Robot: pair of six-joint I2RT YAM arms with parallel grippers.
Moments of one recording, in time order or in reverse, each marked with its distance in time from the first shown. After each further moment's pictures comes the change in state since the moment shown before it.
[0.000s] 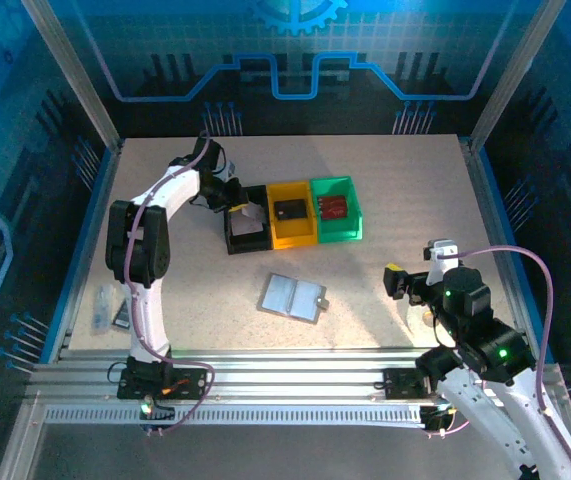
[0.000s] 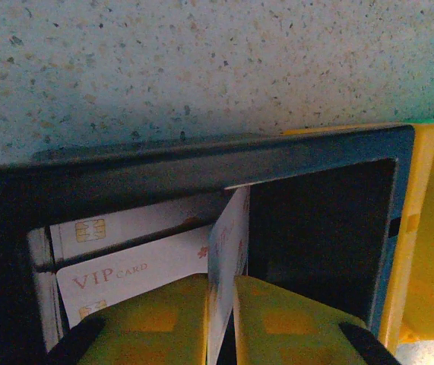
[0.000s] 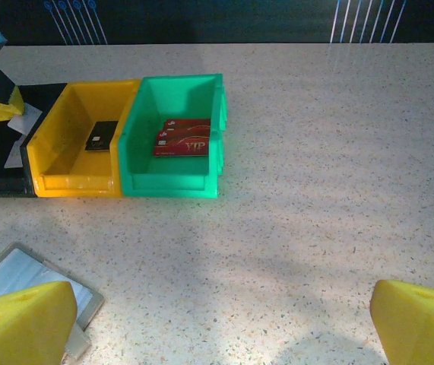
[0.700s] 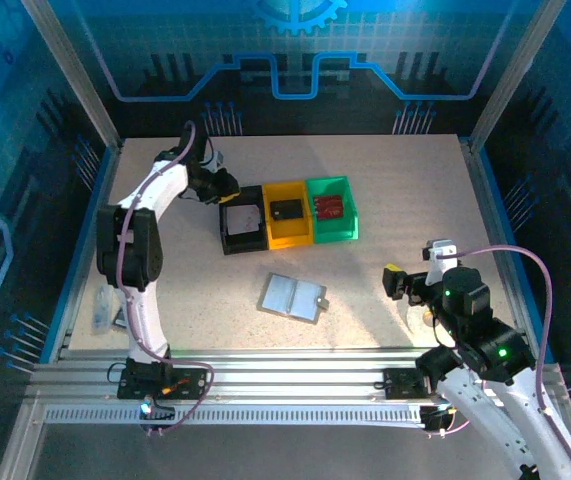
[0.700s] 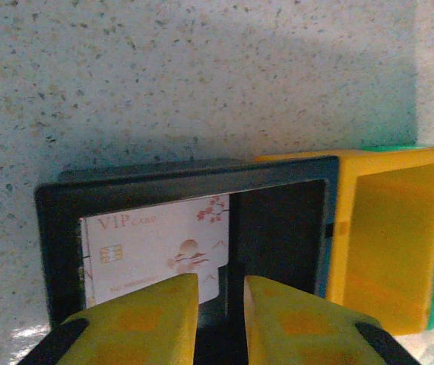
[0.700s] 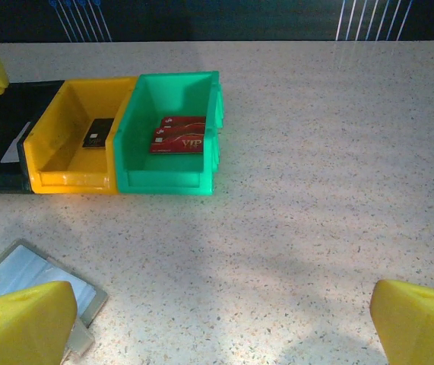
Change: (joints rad) left arm 0.048 -0.060 0.030 -0.029 0.013 -0.005; right arm 0.002 0.002 -0.002 0.001 -0.011 0.000
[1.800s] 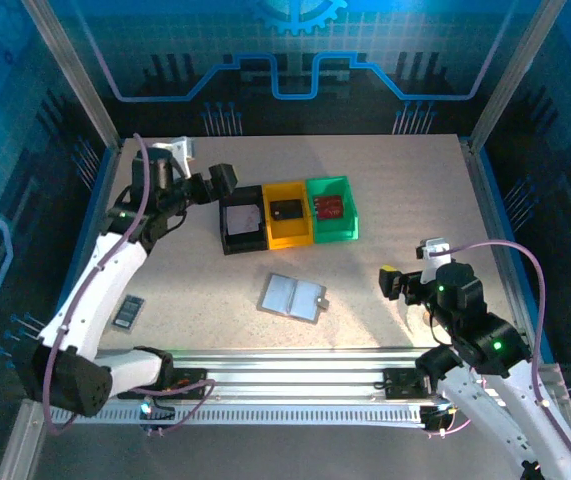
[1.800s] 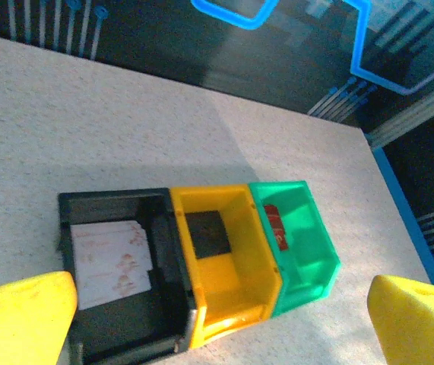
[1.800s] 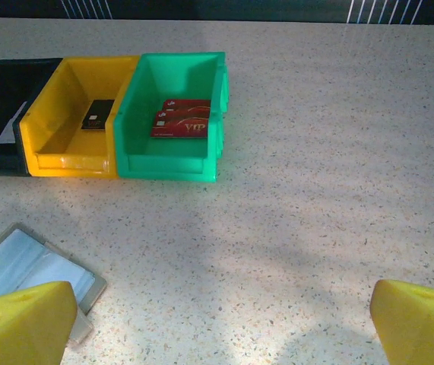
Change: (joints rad) left arm -0.120 -0.841 -0.494 0.288 -0.262 -0.014; right arm 0.013 0.045 -0.003 0.000 -0.005 -0.006
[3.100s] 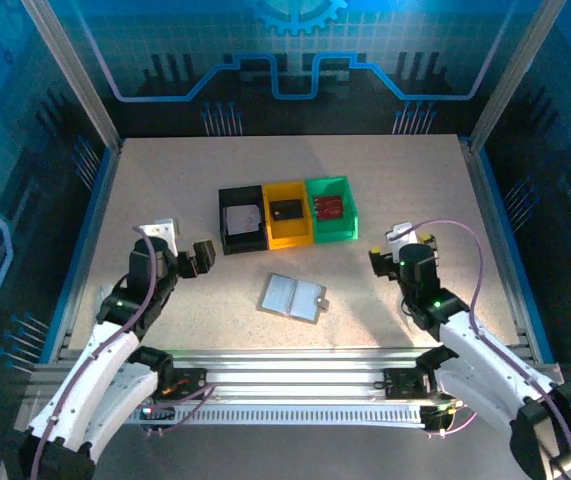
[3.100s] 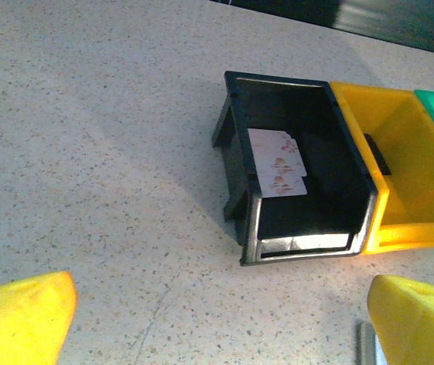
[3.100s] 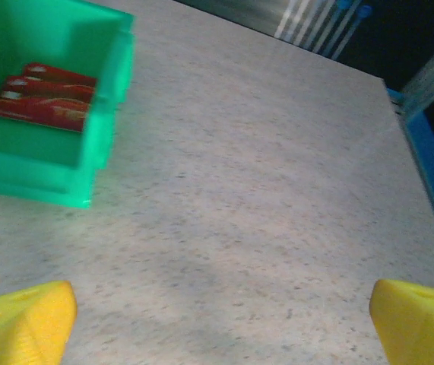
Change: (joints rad) left arm -0.034 -0.517 -0.640 0.071 -0.300 0.124; right arm -0.102 0.434 -0.305 0.779 0.215 -0.336
